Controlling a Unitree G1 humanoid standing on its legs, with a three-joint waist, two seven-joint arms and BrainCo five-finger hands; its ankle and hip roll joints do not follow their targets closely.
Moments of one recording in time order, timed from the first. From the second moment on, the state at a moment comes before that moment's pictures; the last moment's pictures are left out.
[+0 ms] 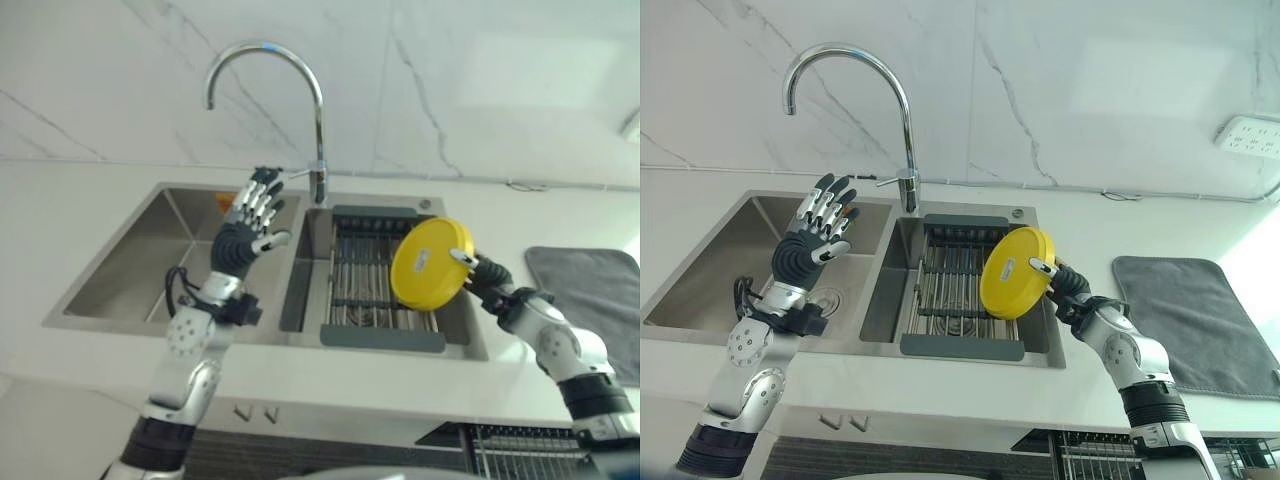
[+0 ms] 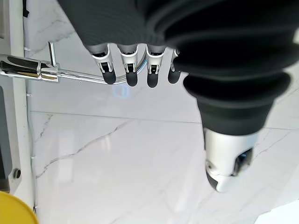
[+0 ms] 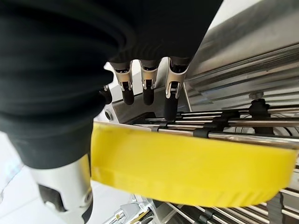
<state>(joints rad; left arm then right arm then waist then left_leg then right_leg) -0.05 0.44 -0.08 -0.25 -0.57 -0.17 -0.10 -0.28 -0.52 0.03 0.24 0.87 0.45 0.04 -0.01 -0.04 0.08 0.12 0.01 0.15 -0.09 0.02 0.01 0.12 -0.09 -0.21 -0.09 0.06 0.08</state>
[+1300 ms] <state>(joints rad) -0.09 0.46 -0.12 -0.22 -0.57 -0.13 -0.07 -0.41 -0.51 0.10 0.35 0.84 0.46 -0.06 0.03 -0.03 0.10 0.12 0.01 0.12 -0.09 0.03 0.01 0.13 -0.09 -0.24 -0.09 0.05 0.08</state>
